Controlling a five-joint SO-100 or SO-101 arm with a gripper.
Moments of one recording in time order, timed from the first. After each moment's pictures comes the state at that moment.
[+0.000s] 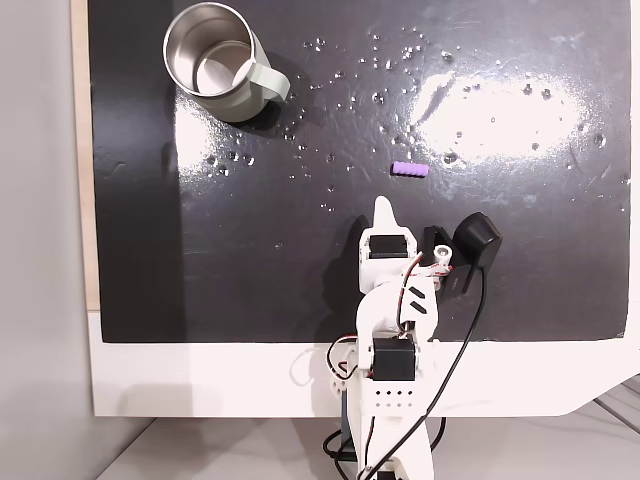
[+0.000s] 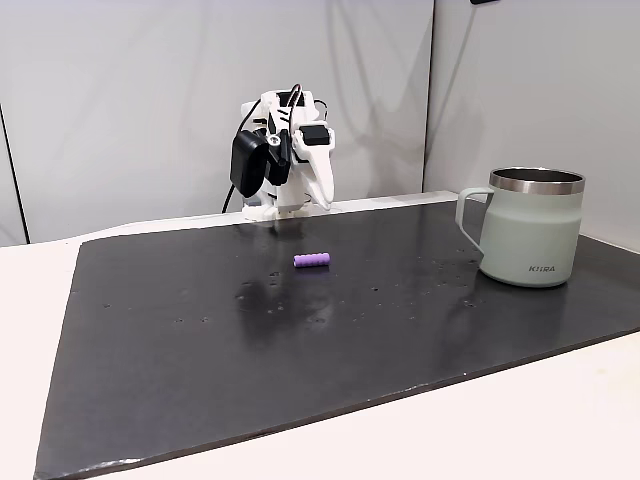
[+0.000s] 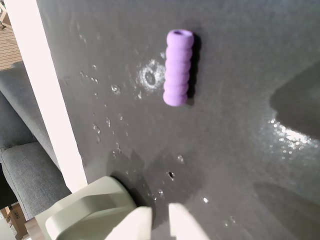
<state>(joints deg) 2.4 181.8 172.6 42.4 -1.2</state>
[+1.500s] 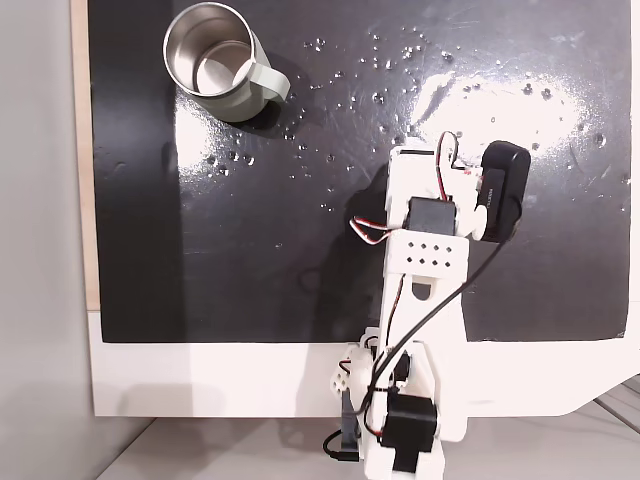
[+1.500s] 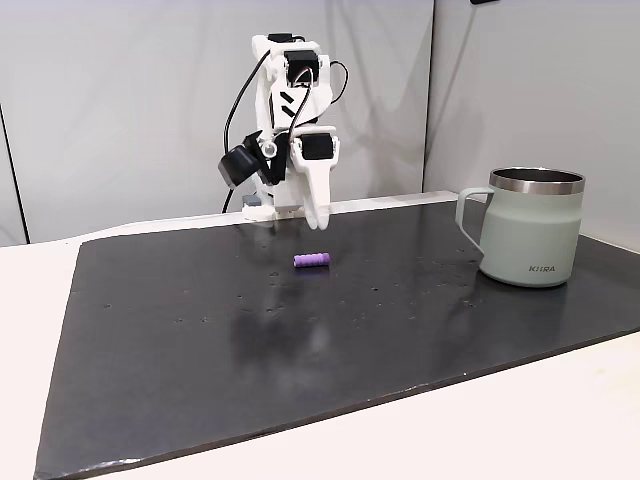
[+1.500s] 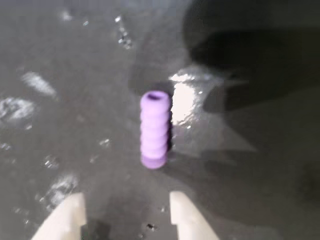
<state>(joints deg) 8.7 106.1 116.8 56.8 -3.4</state>
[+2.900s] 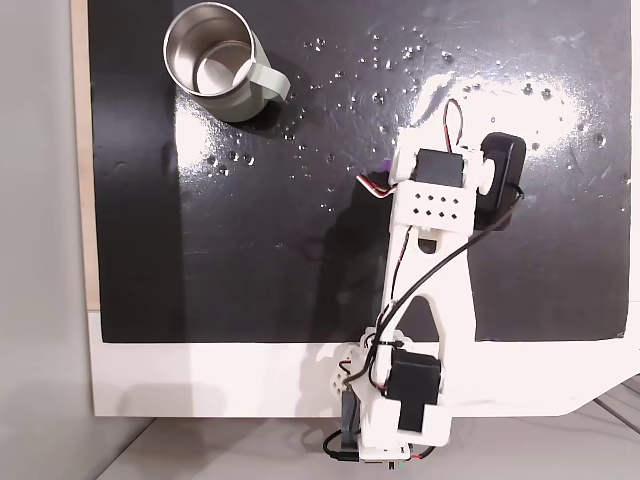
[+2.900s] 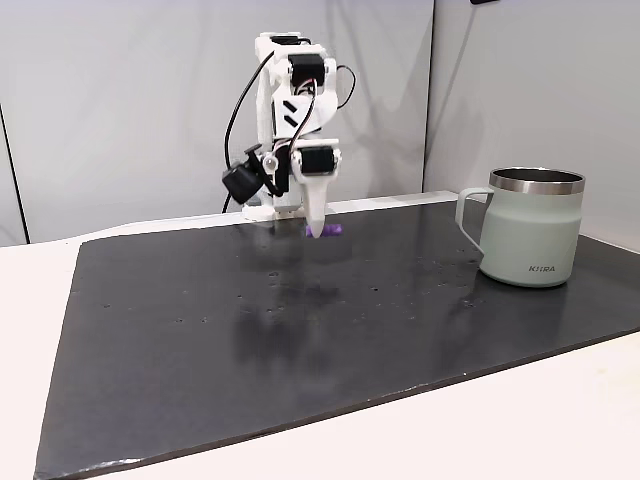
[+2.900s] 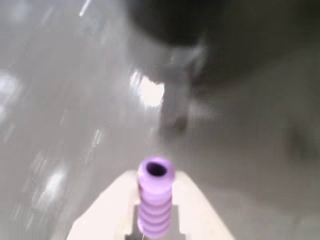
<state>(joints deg) 7.6 95.1 100.5 67.9 1.8</state>
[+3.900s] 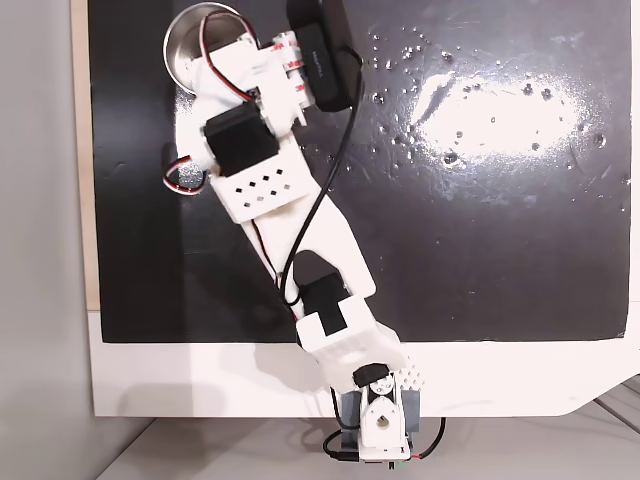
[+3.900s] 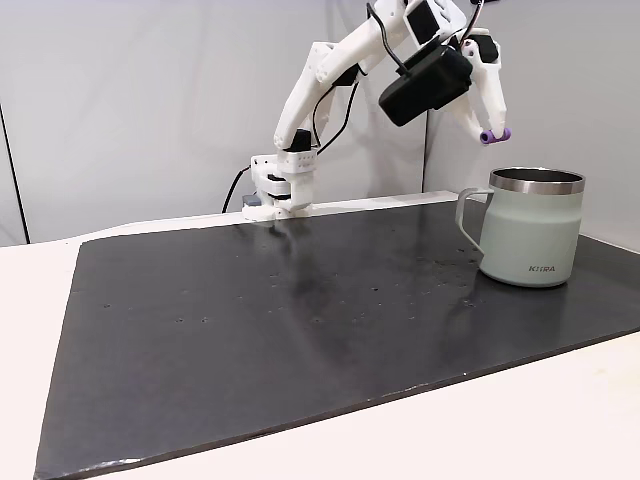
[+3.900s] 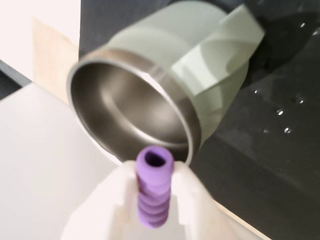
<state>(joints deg) -23.4 62.2 23.3 88.3 3.1</state>
